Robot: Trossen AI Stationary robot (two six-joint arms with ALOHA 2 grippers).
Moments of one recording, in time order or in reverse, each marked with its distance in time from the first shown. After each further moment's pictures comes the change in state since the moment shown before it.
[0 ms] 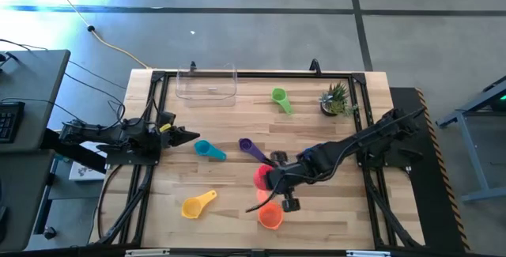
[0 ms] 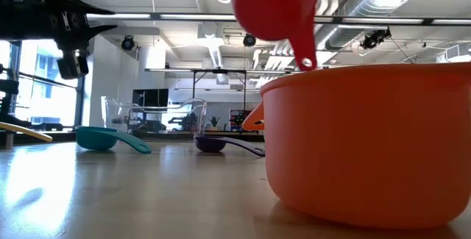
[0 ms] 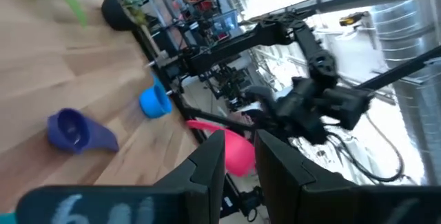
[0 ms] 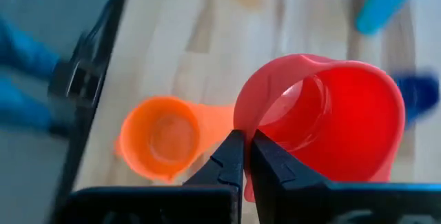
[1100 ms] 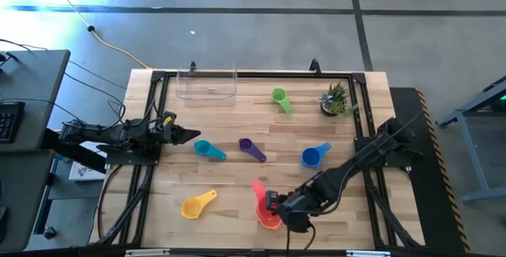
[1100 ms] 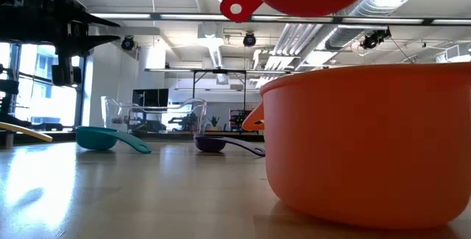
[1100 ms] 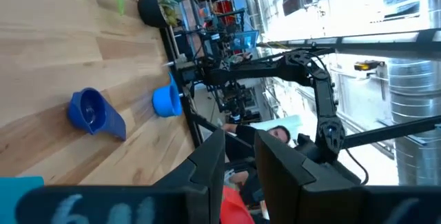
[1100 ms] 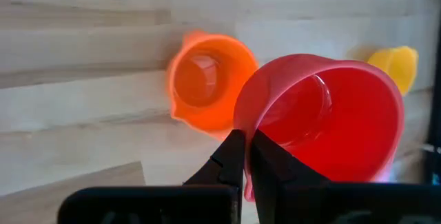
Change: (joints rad) left arm 0.000 0.001 0.000 -0.045 -0.088 -0.219; right arm 0.172 0.097 0.022 -0.043 0.047 -1.093
